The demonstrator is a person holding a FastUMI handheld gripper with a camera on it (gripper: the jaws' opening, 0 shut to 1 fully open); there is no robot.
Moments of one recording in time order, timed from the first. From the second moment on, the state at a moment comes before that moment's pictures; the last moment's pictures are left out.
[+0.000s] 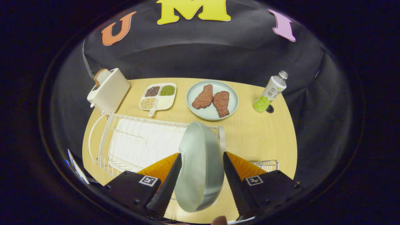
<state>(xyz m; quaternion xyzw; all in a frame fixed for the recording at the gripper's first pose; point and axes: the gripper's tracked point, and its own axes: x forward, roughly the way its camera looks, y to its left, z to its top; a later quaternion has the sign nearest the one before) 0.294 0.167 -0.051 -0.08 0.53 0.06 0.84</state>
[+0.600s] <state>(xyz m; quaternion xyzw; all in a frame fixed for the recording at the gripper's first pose) 0.292 0.150 -0.023 -0.12 0.50 -0.03 0.86</state>
